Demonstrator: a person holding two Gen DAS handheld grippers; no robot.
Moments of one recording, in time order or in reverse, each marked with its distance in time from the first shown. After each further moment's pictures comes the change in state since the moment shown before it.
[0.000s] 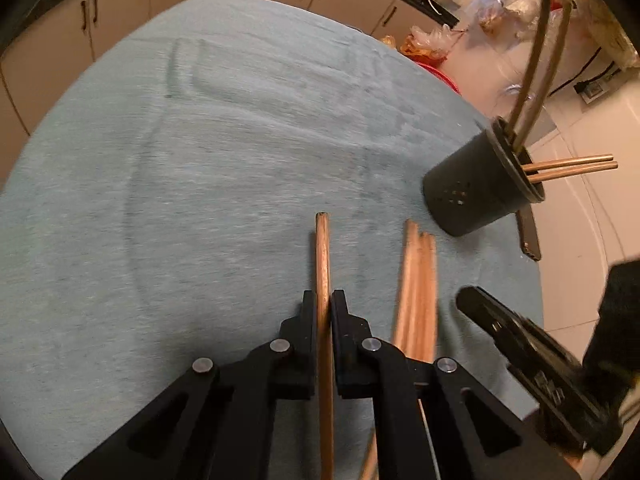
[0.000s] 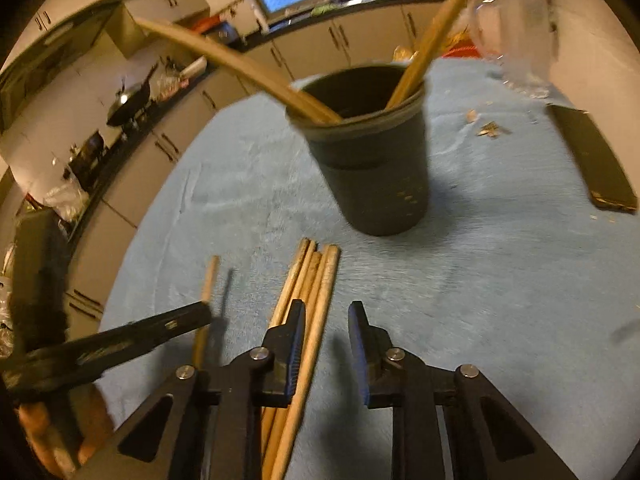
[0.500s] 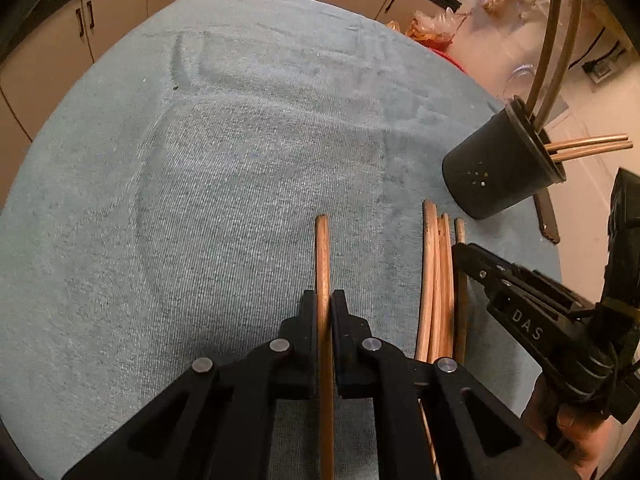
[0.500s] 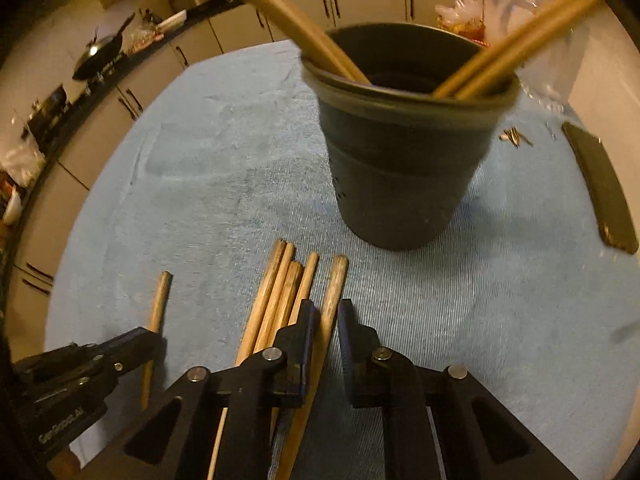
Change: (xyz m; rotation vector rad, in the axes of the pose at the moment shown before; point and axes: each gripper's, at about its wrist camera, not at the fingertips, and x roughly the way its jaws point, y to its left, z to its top) left arm 0.009 -0.001 -0.001 0.057 0.052 0.059; right arm 0.050 0.030 0.025 -0.094 0.111 -0.193
